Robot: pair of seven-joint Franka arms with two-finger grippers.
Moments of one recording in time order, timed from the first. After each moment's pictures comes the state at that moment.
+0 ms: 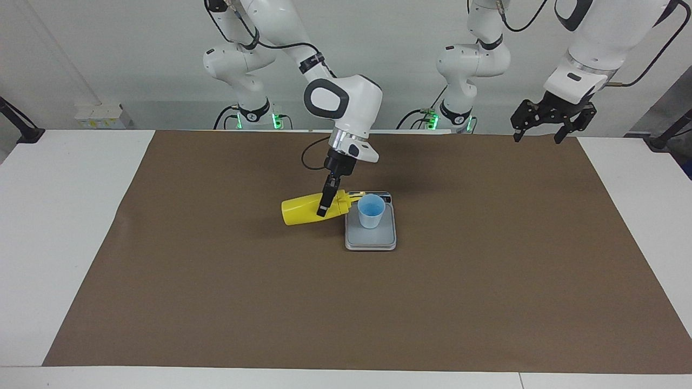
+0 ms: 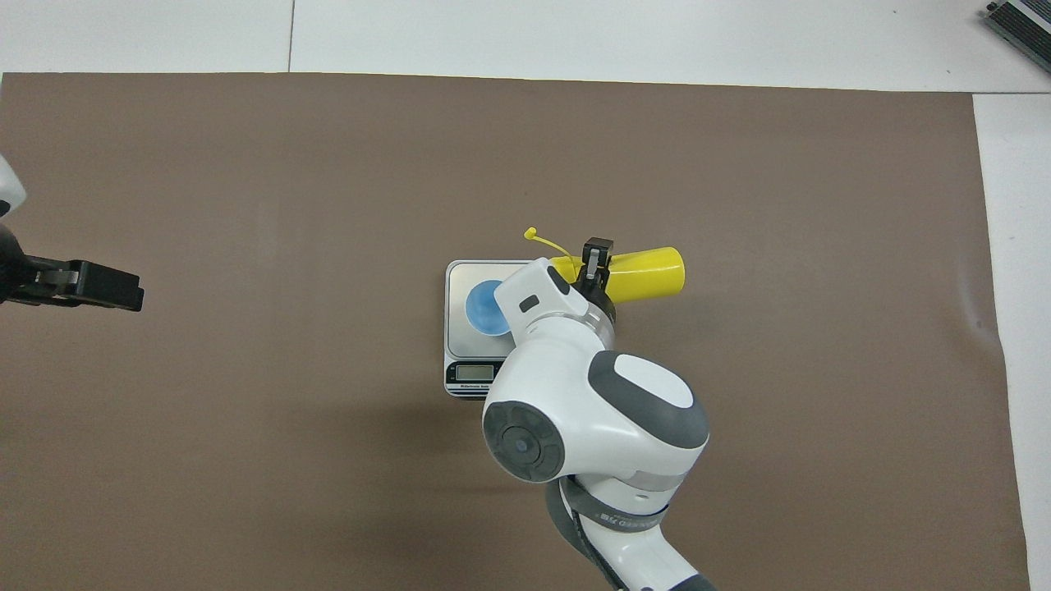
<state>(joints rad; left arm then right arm) -0.06 -0.09 -0.05 -1.64 0.00 1.53 0.01 0.55 0.23 0.13 -1.95 -1.03 2.18 -0.11</state>
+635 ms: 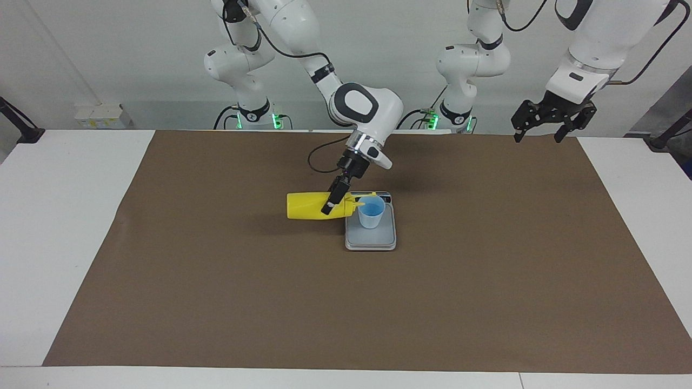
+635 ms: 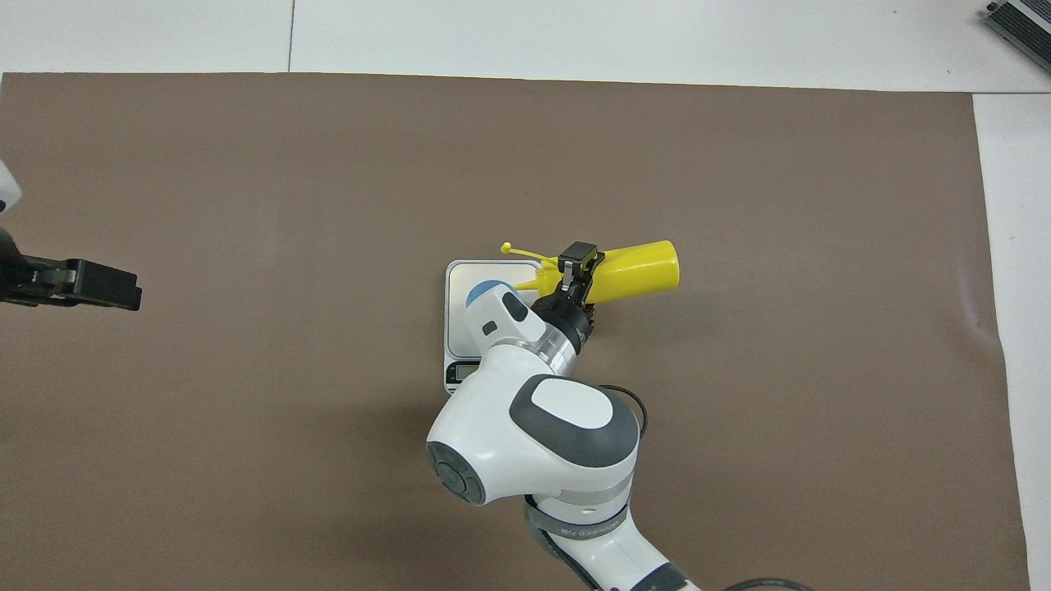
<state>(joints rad) -0.06 -0.09 -0.05 -1.64 0.00 1.54 -0.03 0.67 0.32 0.13 -1.90 -1.25 1.92 0.05</state>
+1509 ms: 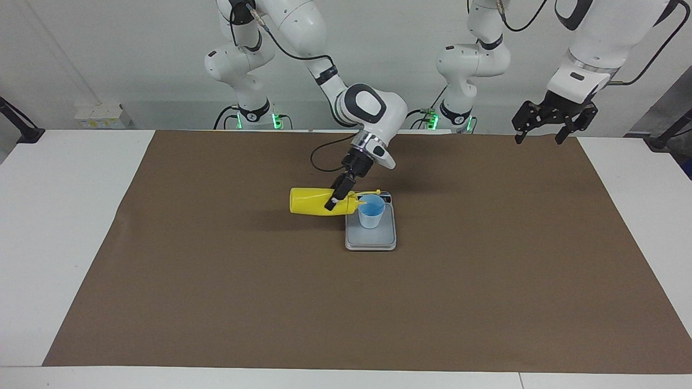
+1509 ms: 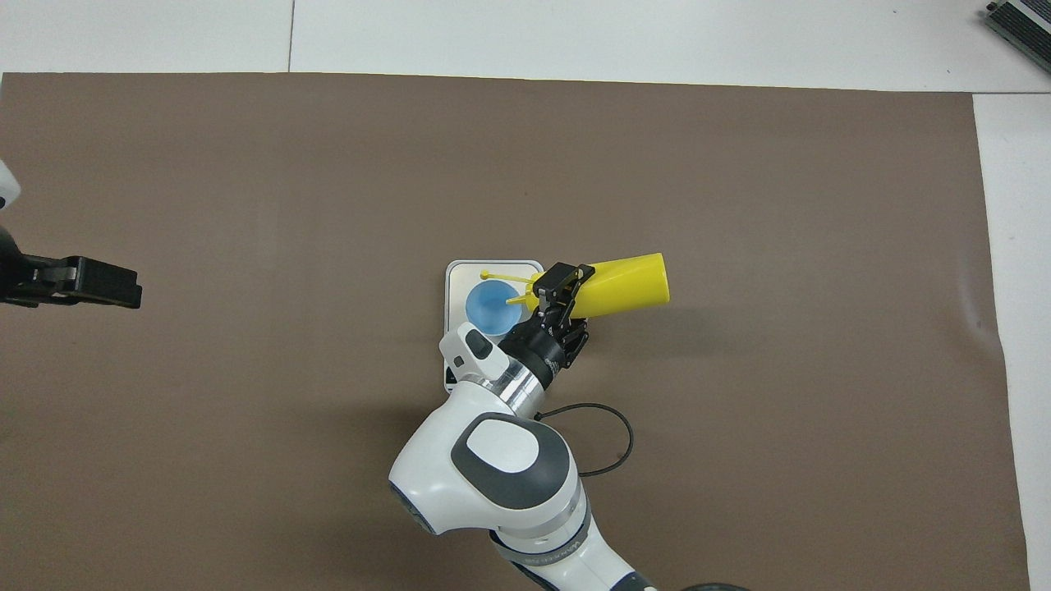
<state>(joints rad) -0.06 -0.09 -0.05 -1.64 0.00 1.56 -0.03 0.71 0.33 0.13 -1.91 -1.30 1.86 0.08</state>
